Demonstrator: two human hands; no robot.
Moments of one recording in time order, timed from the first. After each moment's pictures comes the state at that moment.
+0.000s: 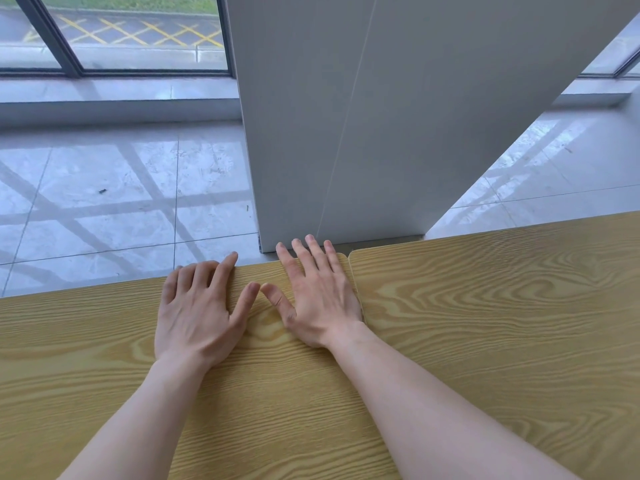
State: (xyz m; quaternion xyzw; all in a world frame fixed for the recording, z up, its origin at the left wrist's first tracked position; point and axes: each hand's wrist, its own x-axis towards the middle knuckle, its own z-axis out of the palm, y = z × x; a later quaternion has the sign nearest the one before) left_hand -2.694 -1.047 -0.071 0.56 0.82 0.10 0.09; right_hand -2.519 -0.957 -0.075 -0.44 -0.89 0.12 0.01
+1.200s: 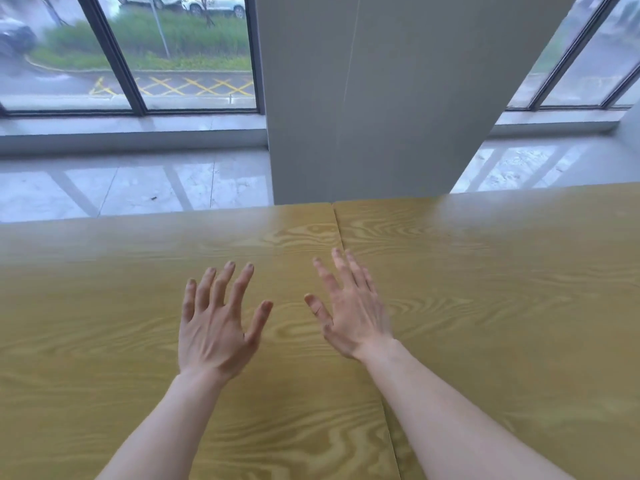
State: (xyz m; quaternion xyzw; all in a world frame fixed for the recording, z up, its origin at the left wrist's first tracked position) left_hand -2.585 -1.280 -0.006 0.56 0.81 0.13 0.06; right_hand -2.378 -1.170 0.002 -0.46 -0.88 0.13 0.04
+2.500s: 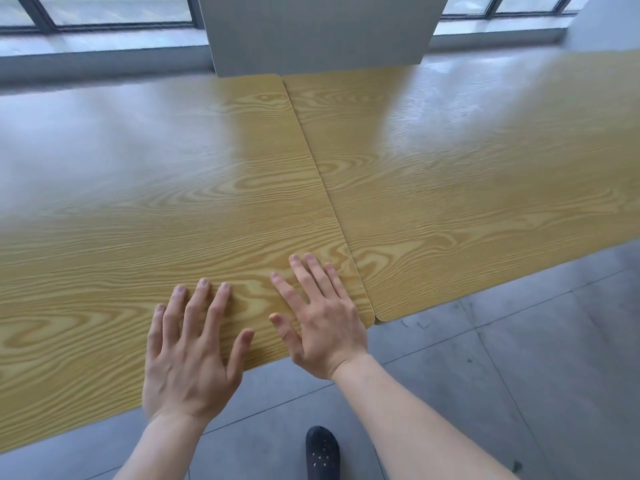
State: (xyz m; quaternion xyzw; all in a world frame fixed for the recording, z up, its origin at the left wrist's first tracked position) left_hand -2.486 -1.514 -0.079 0.61 0.79 0.09 0.04; right_hand -2.295 -1.417 -0.085 -0.44 -0.89 0.10 0.10
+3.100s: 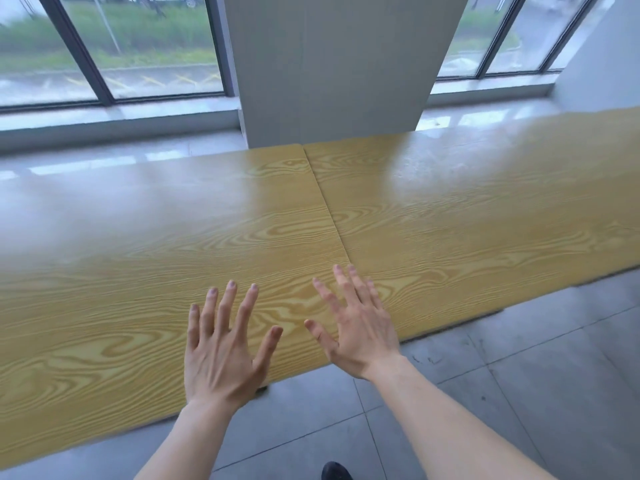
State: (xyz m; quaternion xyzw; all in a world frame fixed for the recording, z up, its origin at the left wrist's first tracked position) left_hand -2.498 -1.508 -0.008 0.61 0.78 0.12 0.07; right_hand -2.282 -1.414 0.005 -0.50 -0.86 0.11 0.01
